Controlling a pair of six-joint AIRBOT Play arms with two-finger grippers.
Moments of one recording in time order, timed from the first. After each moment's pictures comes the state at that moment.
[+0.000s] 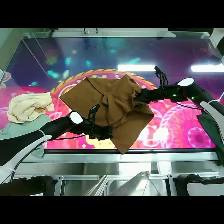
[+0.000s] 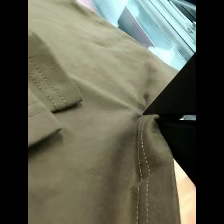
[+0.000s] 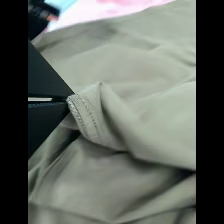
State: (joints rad) left arm -0.57 -1.47 0.73 0.65 -0.79 -1.42; right arm 0.06 -1.60 1.11 -0.48 1.01 0.92
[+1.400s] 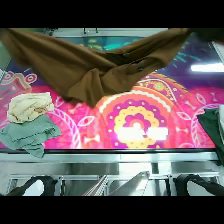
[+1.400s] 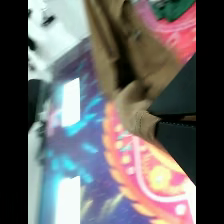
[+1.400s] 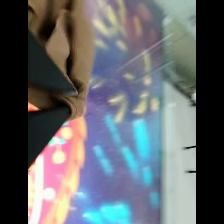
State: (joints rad) left arm 0.38 -1.11 1.54 0.50 -1.37 -1.13; right arm -0.16 -1.24 1.45 -0.64 0.88 1.00
